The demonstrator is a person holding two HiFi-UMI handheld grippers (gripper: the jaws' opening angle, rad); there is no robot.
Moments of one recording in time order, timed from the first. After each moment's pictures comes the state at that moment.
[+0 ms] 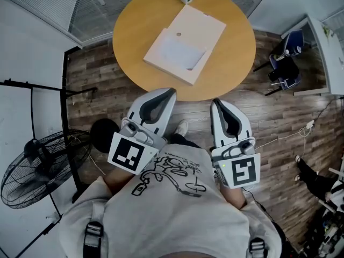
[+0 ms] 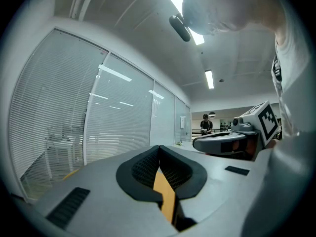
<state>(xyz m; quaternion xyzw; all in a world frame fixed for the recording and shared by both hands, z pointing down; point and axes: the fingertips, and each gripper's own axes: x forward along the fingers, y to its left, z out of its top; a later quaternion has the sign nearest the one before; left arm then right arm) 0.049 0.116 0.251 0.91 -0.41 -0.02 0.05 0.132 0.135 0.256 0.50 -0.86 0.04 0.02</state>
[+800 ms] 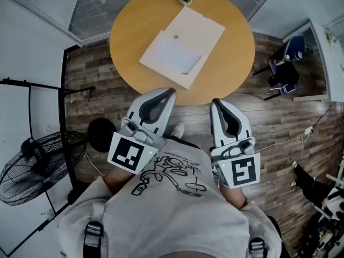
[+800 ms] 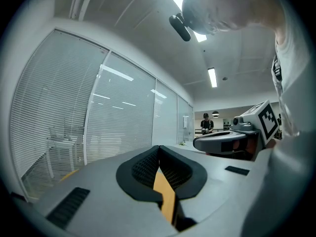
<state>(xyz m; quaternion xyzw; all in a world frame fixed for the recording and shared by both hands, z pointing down) 0.080 0.091 0.257 0.91 -0.42 -0.02 0.05 0.165 0.112 0.271 0.47 -0.88 0.03 0.05</state>
